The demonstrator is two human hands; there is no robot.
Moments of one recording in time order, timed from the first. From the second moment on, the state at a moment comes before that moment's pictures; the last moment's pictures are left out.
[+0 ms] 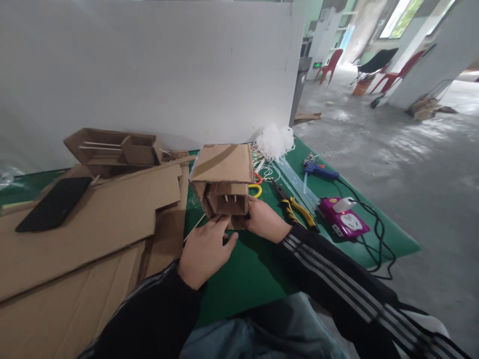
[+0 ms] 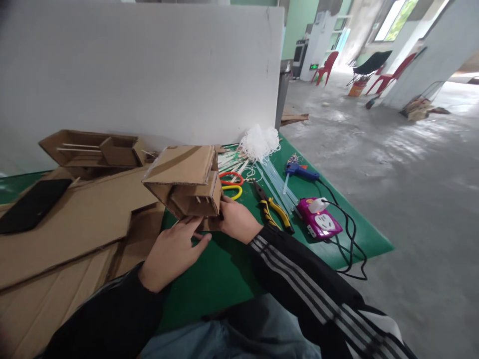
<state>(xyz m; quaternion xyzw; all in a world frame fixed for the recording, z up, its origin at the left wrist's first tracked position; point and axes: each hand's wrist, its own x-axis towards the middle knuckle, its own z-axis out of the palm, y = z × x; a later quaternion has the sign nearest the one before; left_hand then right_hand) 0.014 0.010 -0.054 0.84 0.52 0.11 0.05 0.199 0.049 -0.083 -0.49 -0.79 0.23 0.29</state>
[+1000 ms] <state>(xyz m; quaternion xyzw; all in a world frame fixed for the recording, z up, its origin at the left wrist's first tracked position) 0.011 0.007 -0.056 0.85 0.51 0.11 0.07 0.200 0.048 -0.084 -0.49 -0.79 0.23 0.28</state>
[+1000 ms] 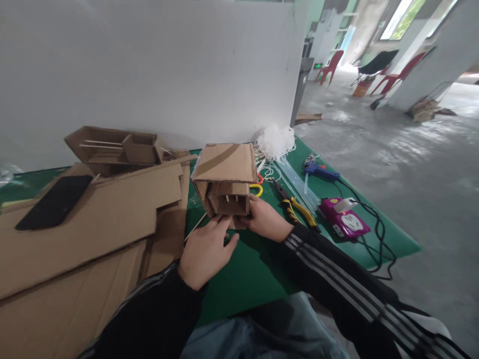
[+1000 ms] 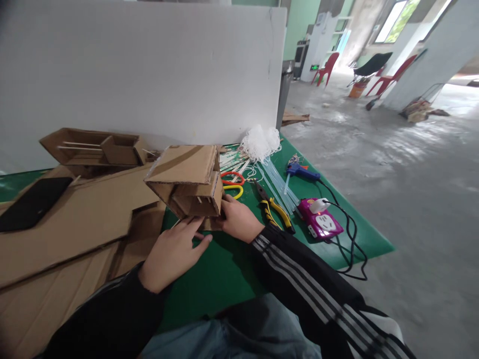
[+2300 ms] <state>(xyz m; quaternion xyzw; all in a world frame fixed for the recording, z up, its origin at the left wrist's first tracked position) 0.012 0.004 -0.051 0.86 0.51 0.09 0.02 0.206 0.040 -0.063 -0.45 -0.79 -0.11 0.39</state>
